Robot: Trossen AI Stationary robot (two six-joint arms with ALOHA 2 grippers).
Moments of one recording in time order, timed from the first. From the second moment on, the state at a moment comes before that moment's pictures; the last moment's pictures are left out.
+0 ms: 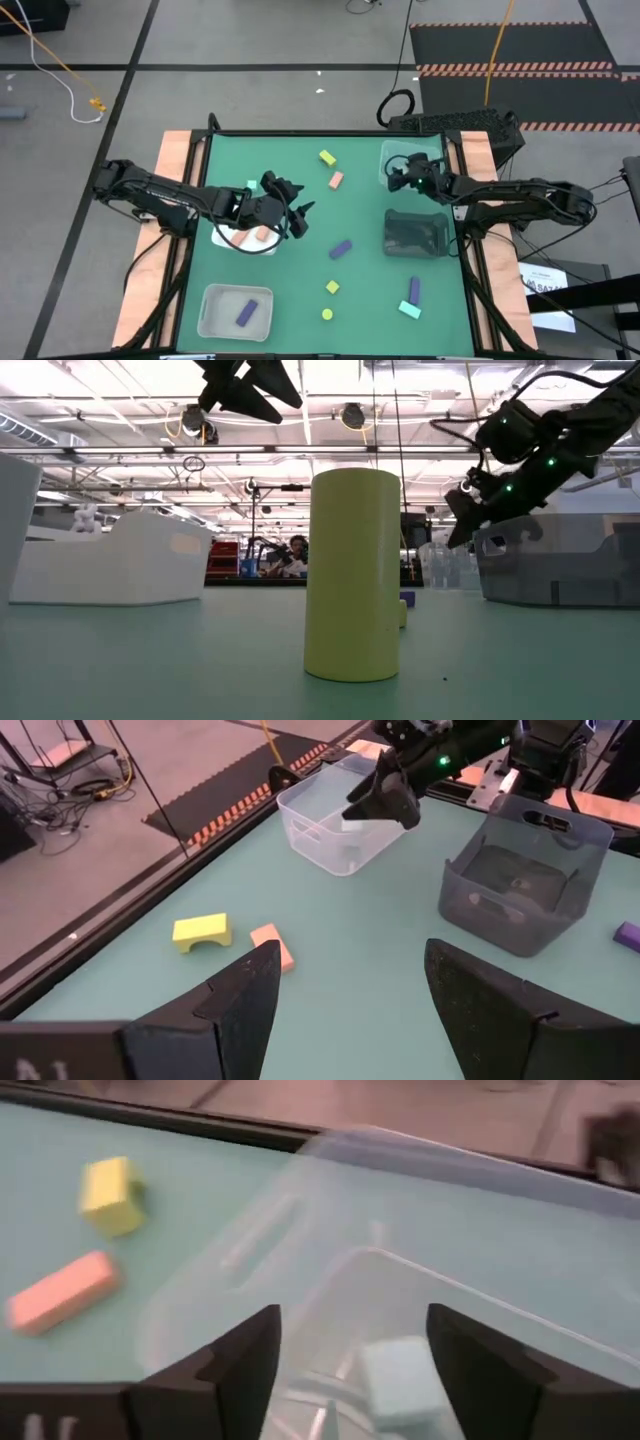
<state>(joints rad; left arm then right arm) -0.19 1.40 1.09 -0.29 -0.66 -0.39 -0.45 1.07 0.28 0.12 0.48 0.53</state>
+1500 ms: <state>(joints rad) -0.15 1.40 1.09 -0.52 -0.52 -0.54 0.06 1.65 0.76 0.08 -0.24 -0.10</state>
